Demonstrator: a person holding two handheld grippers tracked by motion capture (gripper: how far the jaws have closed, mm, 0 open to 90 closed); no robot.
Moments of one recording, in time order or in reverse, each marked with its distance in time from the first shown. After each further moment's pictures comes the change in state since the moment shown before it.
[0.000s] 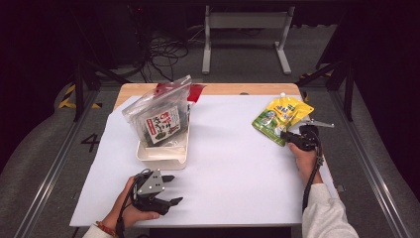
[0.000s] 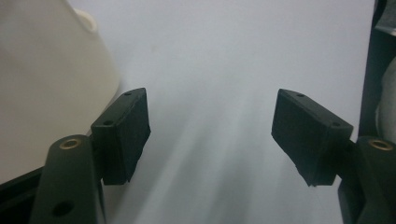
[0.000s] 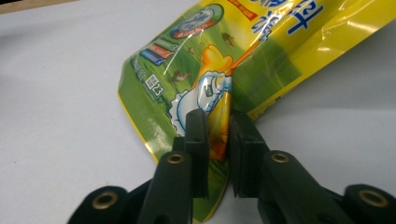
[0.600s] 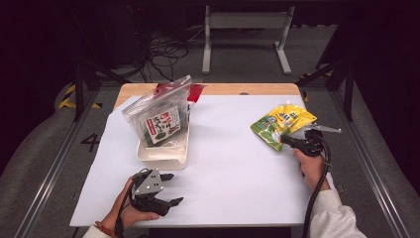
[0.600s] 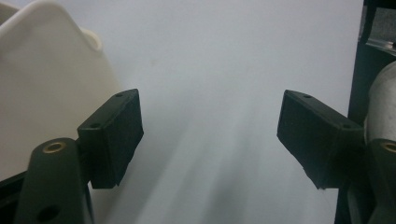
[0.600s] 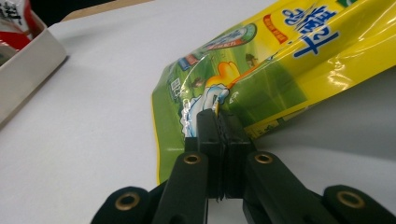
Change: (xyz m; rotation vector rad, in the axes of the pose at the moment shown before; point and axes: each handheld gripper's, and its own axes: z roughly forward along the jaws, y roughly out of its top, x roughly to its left) left arm -0.003 0.004 -0.007 -0.042 0.007 -0.002; right arm 0.002 -0.010 -0.023 -0.009 0.173 0.007
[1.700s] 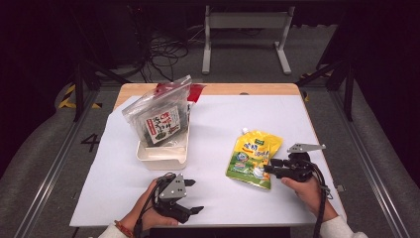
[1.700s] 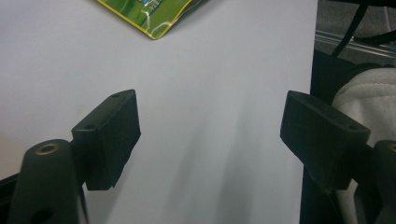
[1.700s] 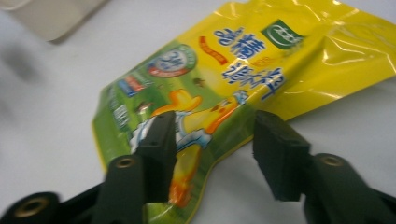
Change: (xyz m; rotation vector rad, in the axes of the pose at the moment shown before) left arm -0.027 0.029 0.039 0.012 -0.115 0.050; right arm 0.080 -0.036 -0.024 0.208 0.106 -0.214
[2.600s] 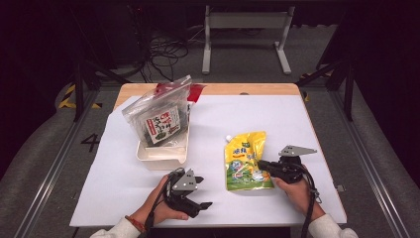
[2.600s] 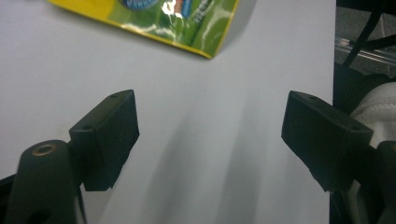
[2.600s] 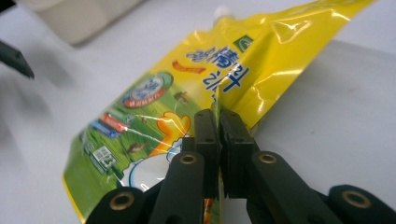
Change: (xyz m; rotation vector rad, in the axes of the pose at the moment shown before) left arm 0.010 0.010 0.027 0.028 -0.026 -0.039; right arm 0.016 -0.005 0.018 -0.067 0.049 -0.097
